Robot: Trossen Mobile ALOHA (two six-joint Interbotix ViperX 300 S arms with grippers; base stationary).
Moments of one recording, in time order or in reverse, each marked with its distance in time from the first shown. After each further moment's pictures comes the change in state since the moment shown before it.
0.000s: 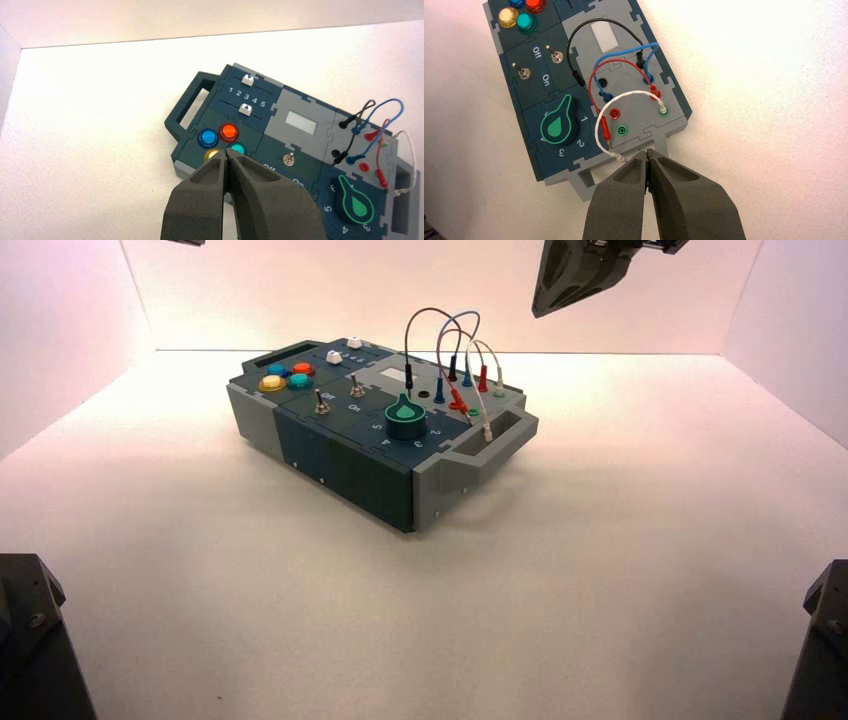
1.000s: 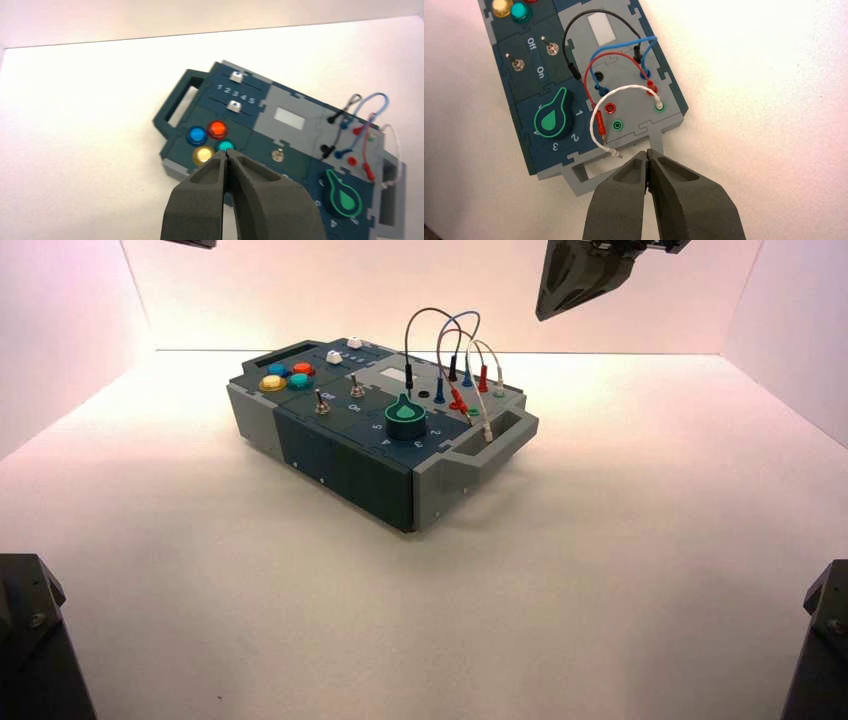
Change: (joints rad) left arm -0.057 -0.002 0.009 -0.003 -0.005 -0.009; right arm 0.000 0.000 0.002 -0.031 0.015 -0.002
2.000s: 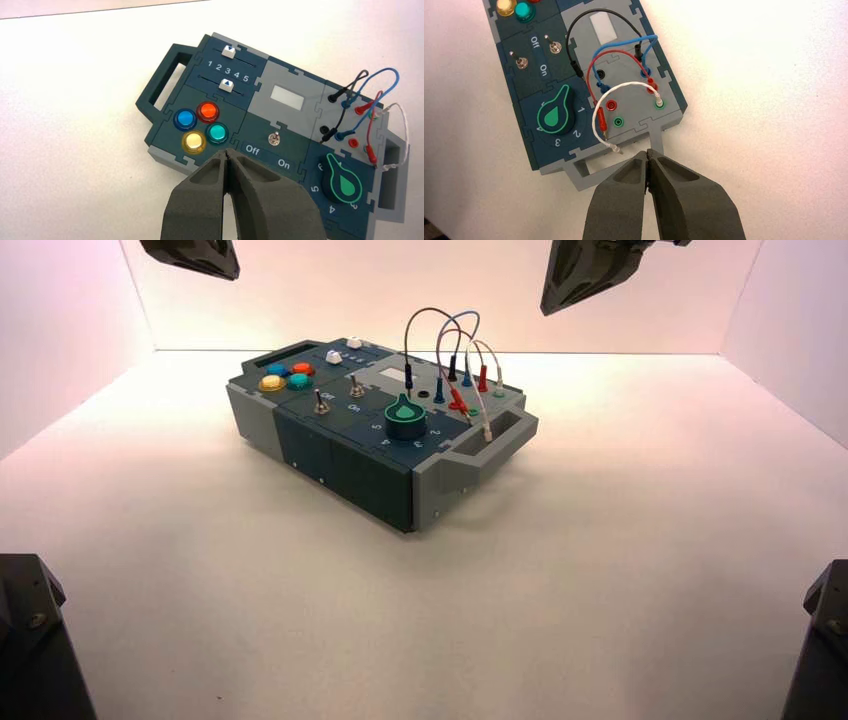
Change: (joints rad) left arm -0.009 0.114 -0.041 0.002 0.041 -0.002; right arm 0.000 -0.031 0.006 -0.006 0.017 0.003
